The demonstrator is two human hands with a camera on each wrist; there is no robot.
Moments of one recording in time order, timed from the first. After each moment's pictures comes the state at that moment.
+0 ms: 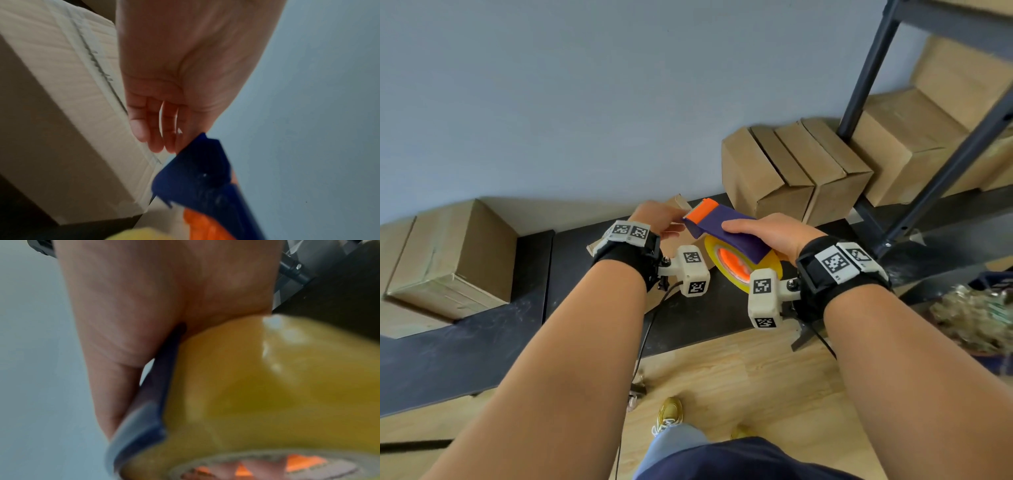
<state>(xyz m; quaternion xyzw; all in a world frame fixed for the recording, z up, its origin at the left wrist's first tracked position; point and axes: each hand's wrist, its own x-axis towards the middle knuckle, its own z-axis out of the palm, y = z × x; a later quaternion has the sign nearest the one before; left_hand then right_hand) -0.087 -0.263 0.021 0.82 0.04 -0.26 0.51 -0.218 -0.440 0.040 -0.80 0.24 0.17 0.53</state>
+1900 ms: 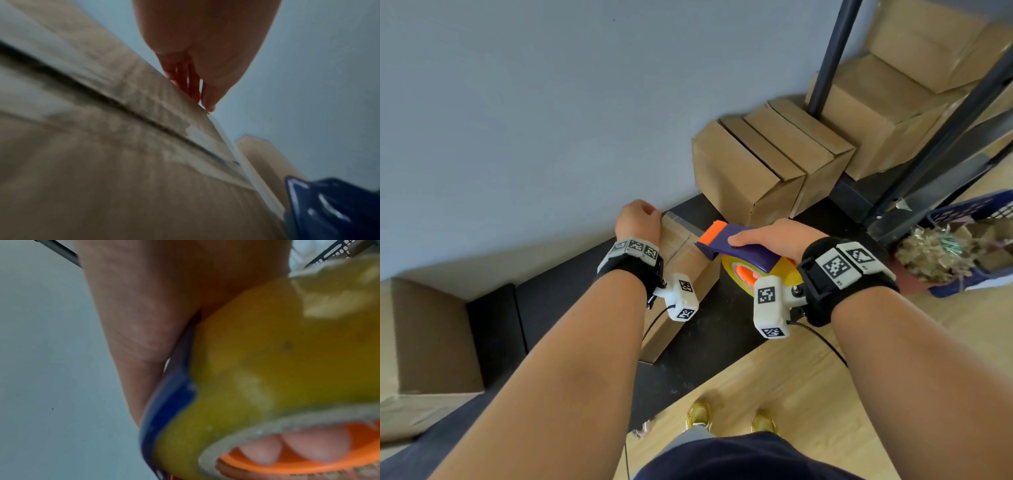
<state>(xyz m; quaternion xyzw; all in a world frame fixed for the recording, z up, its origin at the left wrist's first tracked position) 0.022 -0.268 -0.035 0.94 -0.12 -0.10 0.30 -0.167 -0.424 0.026 -0.75 0.42 0.19 0.47</state>
